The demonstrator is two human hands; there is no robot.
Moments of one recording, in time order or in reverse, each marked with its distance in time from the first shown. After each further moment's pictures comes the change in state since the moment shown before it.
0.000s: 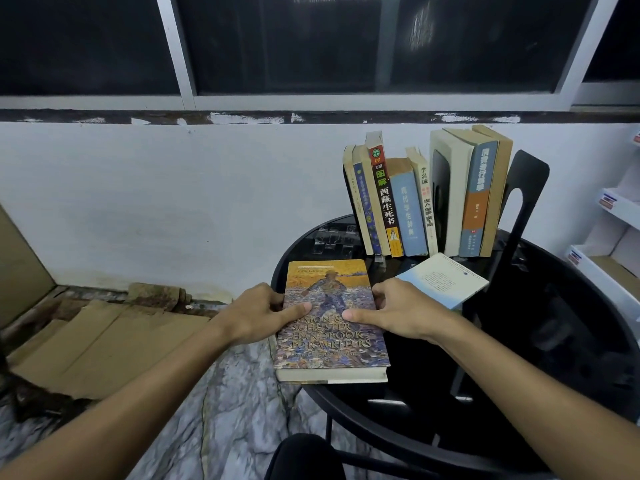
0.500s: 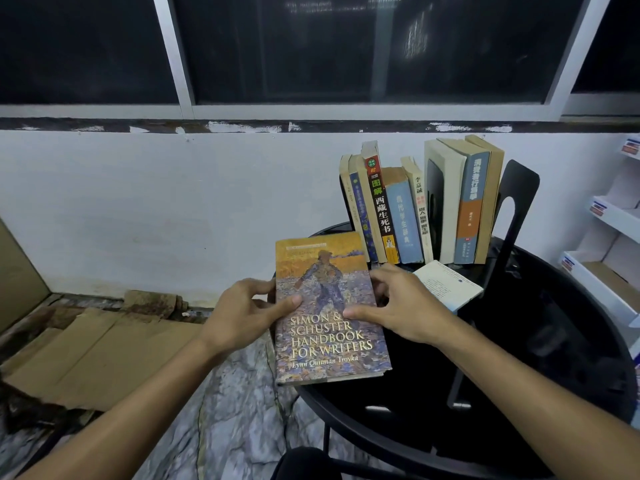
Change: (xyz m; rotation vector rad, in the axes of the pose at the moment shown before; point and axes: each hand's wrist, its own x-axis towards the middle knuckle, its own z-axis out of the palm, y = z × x) left_hand -0.022 0.009 -0.011 -0.356 0.177 0.035; right_hand -0.009 -0.010 -0.014 -0.029 0.217 -0.248
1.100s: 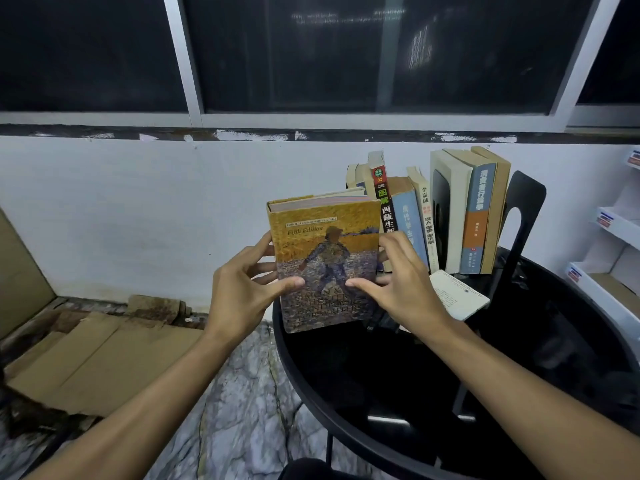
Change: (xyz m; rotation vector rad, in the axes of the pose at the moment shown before) left_hand 0.009 0.029 -0.006 -0.198 0.386 0.268; right_hand 0.031 0.002 0.008 -0.002 0.449 -0.294
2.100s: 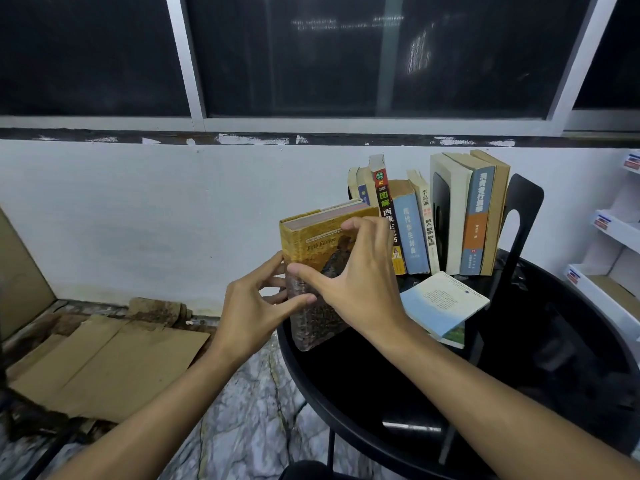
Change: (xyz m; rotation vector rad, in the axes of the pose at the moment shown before) left_hand -0.021 -0.001 0.002 -0.042 -0.066 0.070; right_hand 0.011 -0.085 0.027 -0.086 0.233 0.063
